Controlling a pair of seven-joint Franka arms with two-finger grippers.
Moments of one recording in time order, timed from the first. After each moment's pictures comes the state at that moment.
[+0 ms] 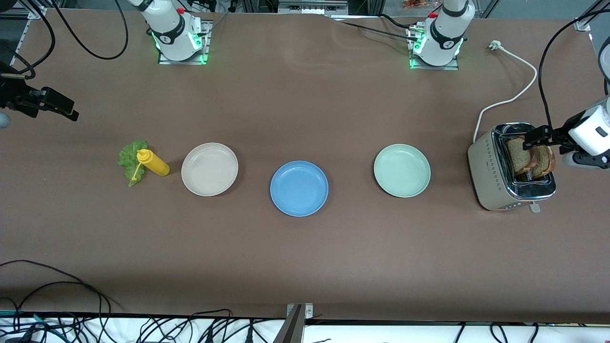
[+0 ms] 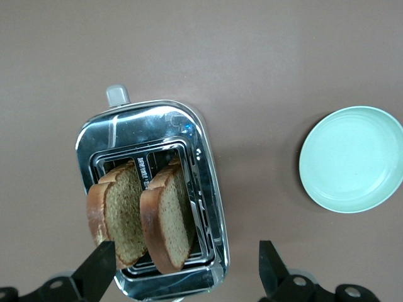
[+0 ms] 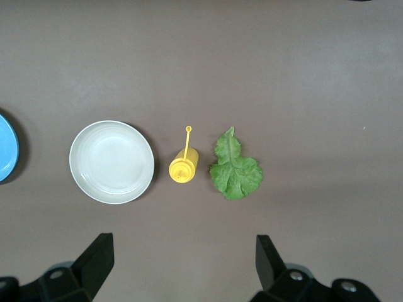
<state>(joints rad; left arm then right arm) 0.00 0.10 0.16 -1.81 0.01 1.82 0.26 0.00 -0.01 -0.04 -1.62 0.01 1.60 0.05</state>
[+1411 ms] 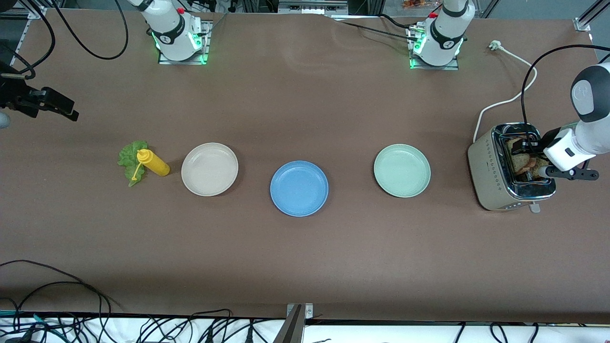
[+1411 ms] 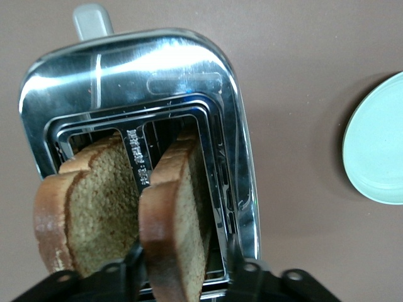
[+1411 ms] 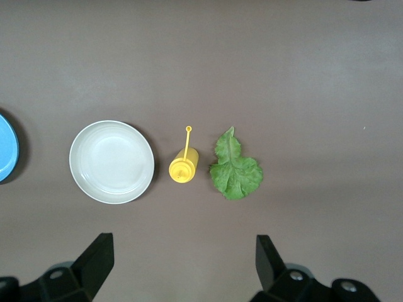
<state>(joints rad) 0.02 0.19 0.20 -1.92 0.01 1.89 0.28 0.00 -0.01 -0.04 -1.62 0.01 1.60 0.05</state>
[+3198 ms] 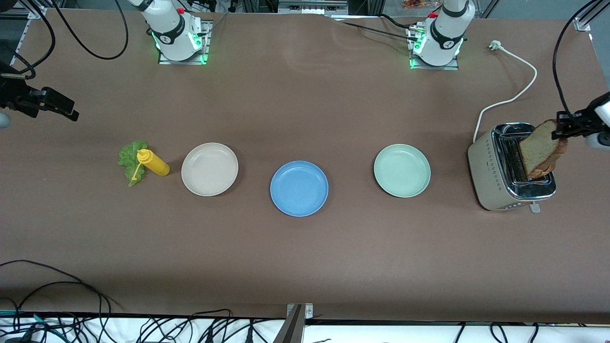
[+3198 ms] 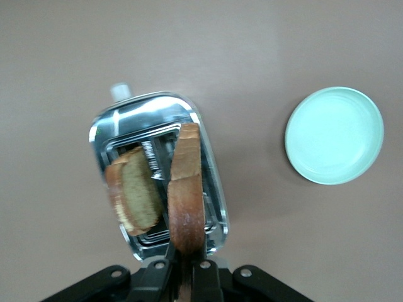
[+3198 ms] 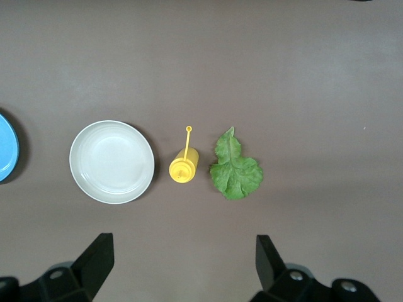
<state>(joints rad) 0.01 0.05 0.15 -1.72 0.01 1.67 0.35 0.00 -0.01 -0.04 -1.62 0.01 1.60 0.05</state>
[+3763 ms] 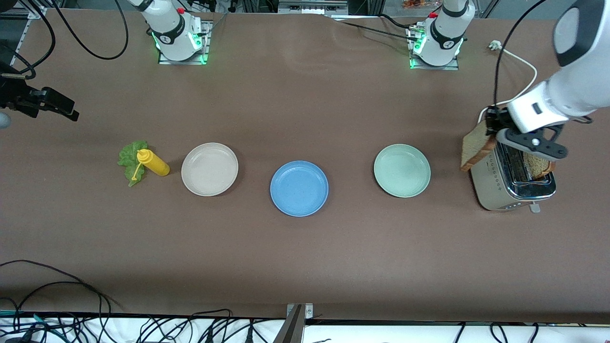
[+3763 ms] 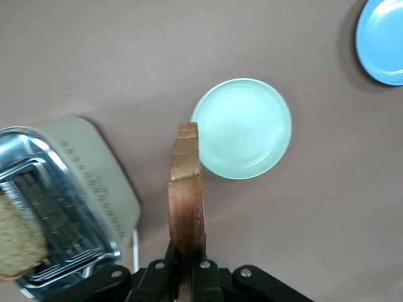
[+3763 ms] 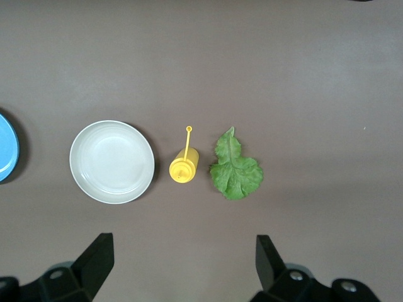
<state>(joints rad) 0.01 0.06 -0.11 -1.73 -0.04 1.64 0.24 0.00 -0.01 -0.04 -1.62 0.01 1.60 0.05</state>
